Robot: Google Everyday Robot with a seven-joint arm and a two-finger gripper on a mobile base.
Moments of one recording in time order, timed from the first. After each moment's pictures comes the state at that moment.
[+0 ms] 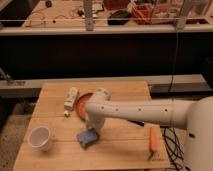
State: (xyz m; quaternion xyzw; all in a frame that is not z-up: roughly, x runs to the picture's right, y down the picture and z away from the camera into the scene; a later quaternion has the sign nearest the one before) arm -0.025 0.213 0.788 -0.24 -0.25 -0.47 0.81
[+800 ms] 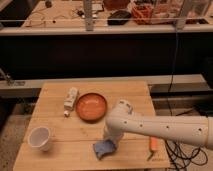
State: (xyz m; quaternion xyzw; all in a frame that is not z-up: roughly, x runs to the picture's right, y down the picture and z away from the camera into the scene) arm 0.029 0.297 0.739 -0.27 -0.22 -0.46 0.82
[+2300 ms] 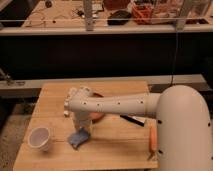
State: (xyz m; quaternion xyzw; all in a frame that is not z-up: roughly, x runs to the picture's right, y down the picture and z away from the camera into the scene) arm -0.106 0.210 0.811 -0.26 -0.27 -0.55 0.74
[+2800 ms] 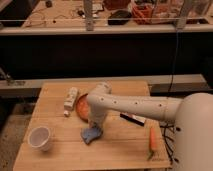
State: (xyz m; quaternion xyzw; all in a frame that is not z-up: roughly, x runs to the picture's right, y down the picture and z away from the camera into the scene) arm -0.010 0.210 0.815 -0.28 -0.25 -0.49 0.79
